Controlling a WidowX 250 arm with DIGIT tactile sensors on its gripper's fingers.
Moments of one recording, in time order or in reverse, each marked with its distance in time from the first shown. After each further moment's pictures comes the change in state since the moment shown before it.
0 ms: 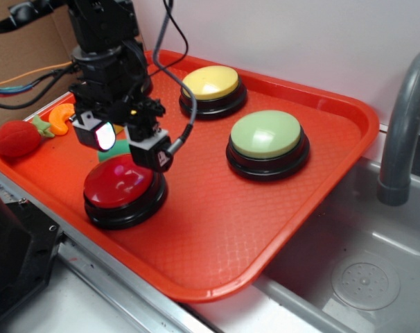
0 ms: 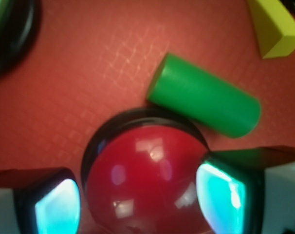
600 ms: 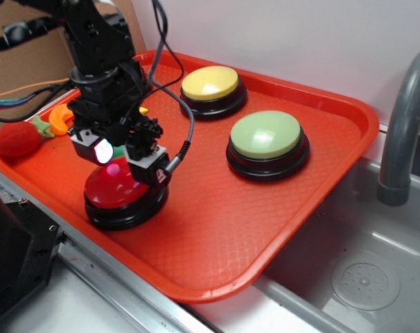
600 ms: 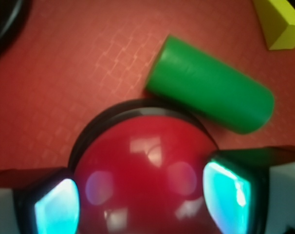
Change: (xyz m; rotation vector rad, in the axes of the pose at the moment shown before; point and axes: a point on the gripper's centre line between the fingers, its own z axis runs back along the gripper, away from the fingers) arm -0.005 -0.001 -0.024 -0.041 -0.016 0.019
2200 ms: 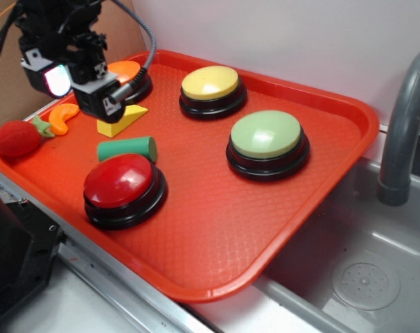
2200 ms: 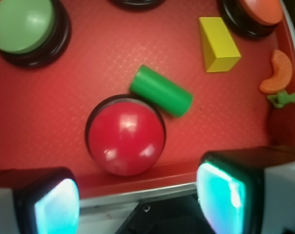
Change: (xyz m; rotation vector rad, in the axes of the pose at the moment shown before) arm -0.017 0.006 0.089 0.061 0.051 -0.189
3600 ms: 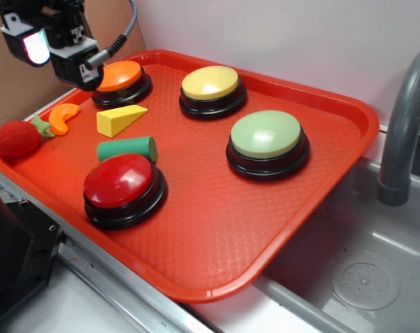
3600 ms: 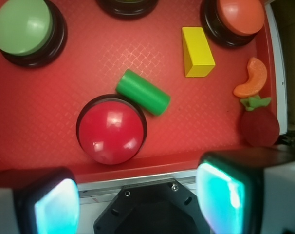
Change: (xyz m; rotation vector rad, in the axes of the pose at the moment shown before) arm 0.000 0.014 0.028 0.038 0.005 -0.024
